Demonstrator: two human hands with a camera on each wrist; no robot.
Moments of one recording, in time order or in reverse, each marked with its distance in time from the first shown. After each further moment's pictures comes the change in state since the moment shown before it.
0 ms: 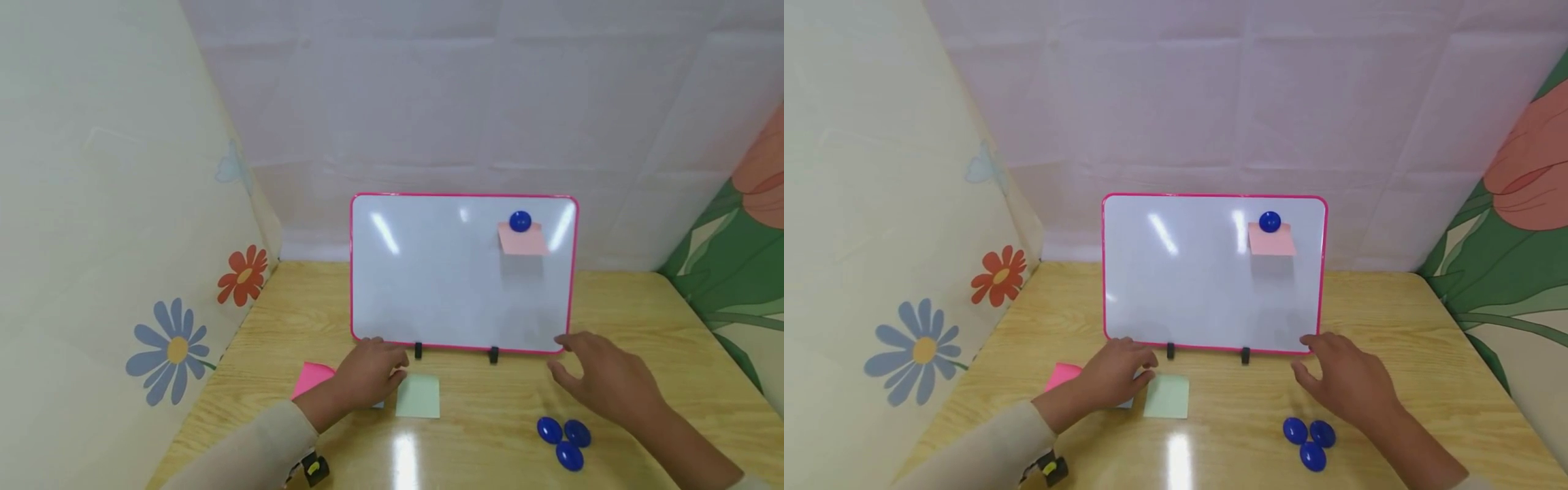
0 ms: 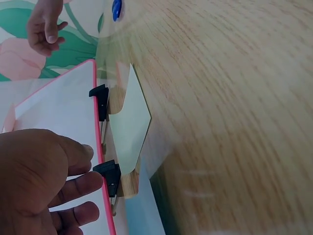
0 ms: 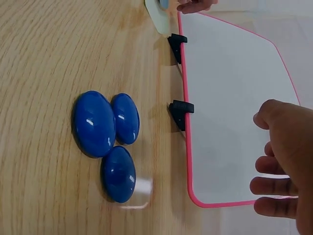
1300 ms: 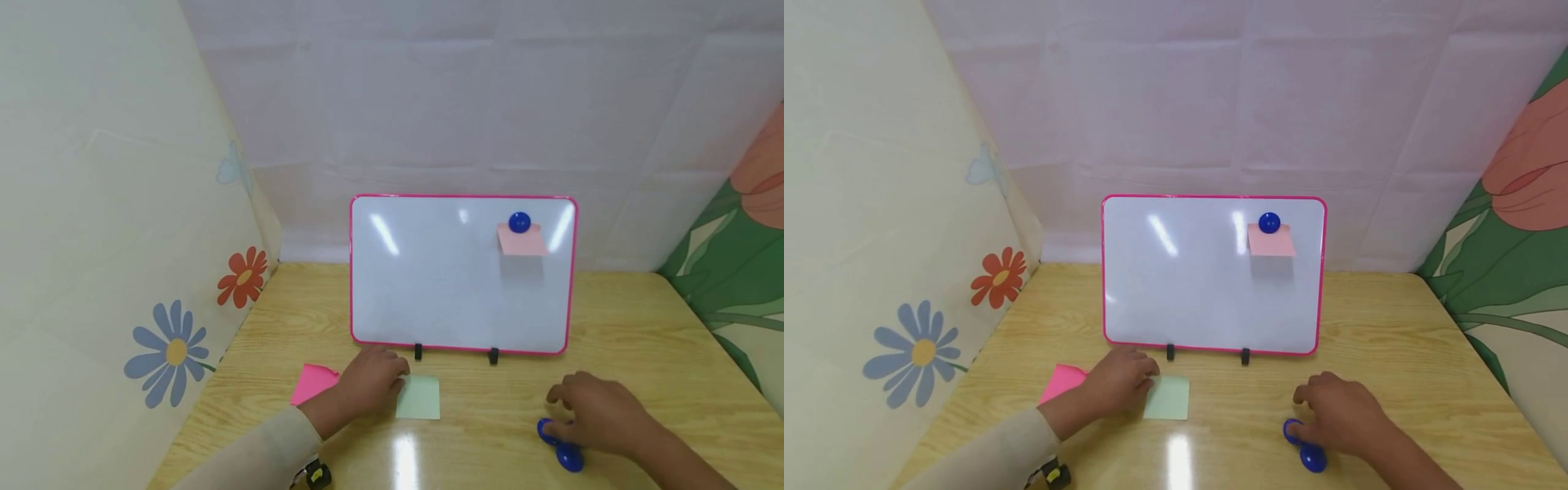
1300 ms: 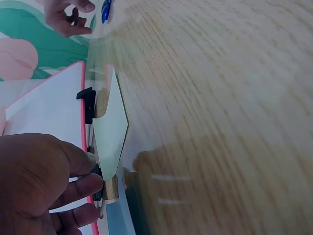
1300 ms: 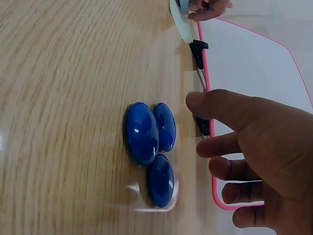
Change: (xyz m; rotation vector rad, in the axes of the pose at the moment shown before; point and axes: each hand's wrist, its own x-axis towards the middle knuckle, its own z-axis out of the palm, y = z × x) left_hand -0.002 0.000 0.015 0.067 0.017 0.042; right_hand -0.023 -0.001 0.023 0.000 -0.366 -0.076
